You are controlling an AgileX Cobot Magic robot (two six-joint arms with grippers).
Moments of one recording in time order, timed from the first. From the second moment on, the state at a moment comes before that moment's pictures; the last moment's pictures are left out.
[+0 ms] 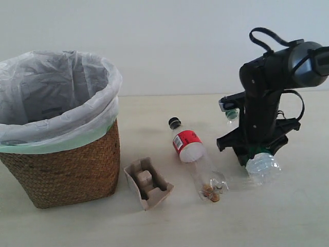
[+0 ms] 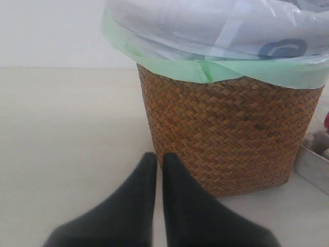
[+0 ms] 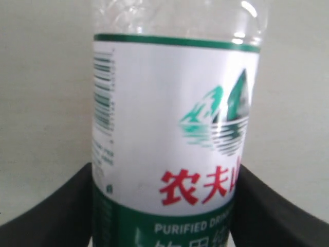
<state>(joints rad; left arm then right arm) 0.01 0.00 0.00 -0.26 0.31 0.24 0.35 2.07 -1.44 -0.23 0.90 0.25</state>
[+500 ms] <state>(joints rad) 0.01 0.00 0.00 -0.26 0.31 0.24 0.30 1.70 -1.39 -0.21 0.95 0.24</state>
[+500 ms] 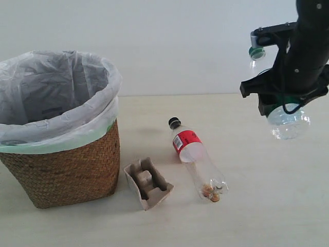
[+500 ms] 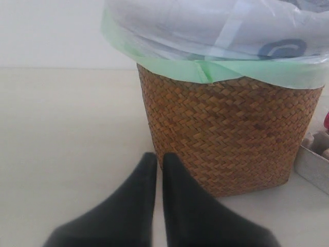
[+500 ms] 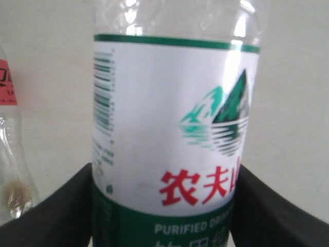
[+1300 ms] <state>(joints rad) 0.01 0.00 0.00 -0.26 0.31 0.24 0.30 1.47 -1.11 -0.53 0.90 0.56</state>
